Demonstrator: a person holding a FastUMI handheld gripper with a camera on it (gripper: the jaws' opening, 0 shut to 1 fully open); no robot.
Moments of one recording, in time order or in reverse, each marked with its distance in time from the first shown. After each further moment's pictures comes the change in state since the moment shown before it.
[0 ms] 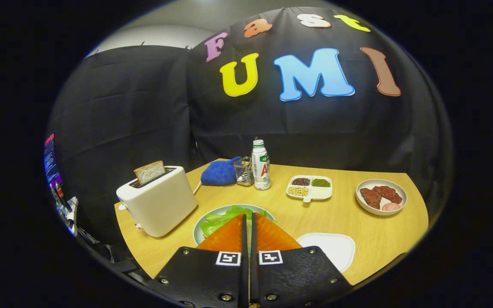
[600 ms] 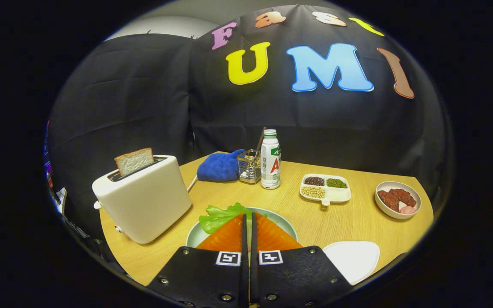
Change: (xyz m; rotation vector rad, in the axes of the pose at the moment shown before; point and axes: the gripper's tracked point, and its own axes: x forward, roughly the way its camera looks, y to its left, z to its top) arm 0.076 0.018 -0.028 -0.045 0.040 -0.041
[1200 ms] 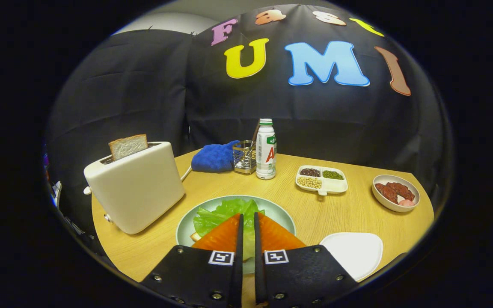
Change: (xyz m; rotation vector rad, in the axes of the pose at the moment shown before) arm -0.005 -0.004 -0.021 0.000 -0.002 -0.033
